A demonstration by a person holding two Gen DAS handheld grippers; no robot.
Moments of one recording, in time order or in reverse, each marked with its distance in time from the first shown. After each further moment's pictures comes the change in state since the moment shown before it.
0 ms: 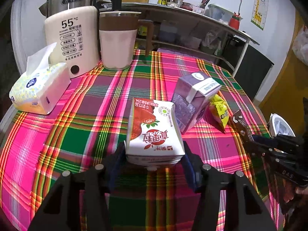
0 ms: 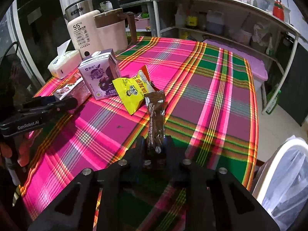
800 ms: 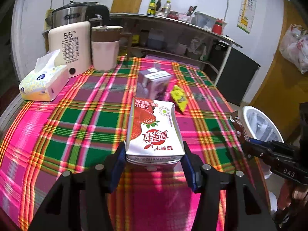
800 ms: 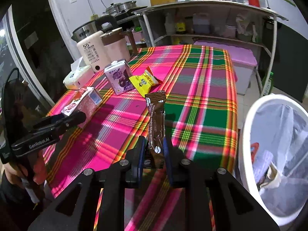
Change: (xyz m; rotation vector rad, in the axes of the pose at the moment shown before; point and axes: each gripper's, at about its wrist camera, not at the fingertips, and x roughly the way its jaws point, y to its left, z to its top) left arm -0.061 -0.042 -0.039 0.013 -0.057 -0.069; right arm -0.080 0.005 -0.054 0.146 -0.090 0.044
